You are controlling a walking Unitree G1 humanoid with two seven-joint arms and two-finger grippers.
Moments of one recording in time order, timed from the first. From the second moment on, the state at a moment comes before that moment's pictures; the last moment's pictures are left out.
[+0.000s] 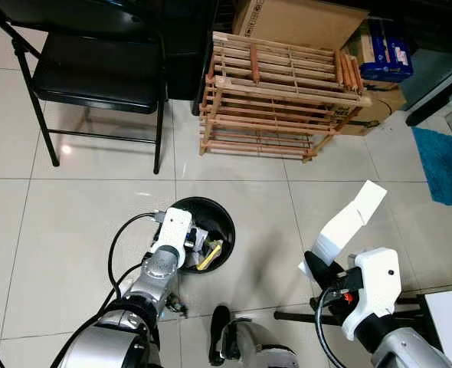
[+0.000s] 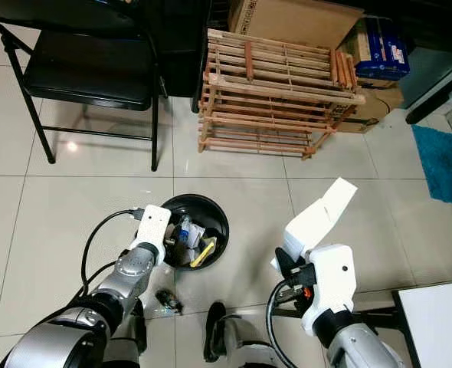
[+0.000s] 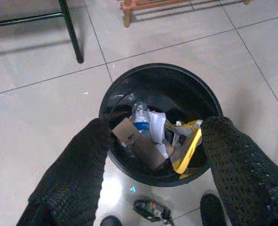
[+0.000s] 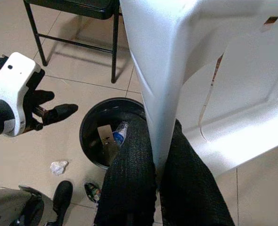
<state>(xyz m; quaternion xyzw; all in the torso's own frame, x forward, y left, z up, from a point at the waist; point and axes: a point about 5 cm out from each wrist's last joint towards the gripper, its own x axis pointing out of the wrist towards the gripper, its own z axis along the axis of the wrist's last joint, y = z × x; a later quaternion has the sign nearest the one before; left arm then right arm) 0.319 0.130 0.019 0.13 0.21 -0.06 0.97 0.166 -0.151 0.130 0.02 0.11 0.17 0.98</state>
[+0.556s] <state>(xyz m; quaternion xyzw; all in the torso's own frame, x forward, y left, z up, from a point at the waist) 0.323 0.133 0.045 0.10 0.10 -0.02 0.99 0.207 -0.147 0.132 0.01 0.08 0.20 0.98</state>
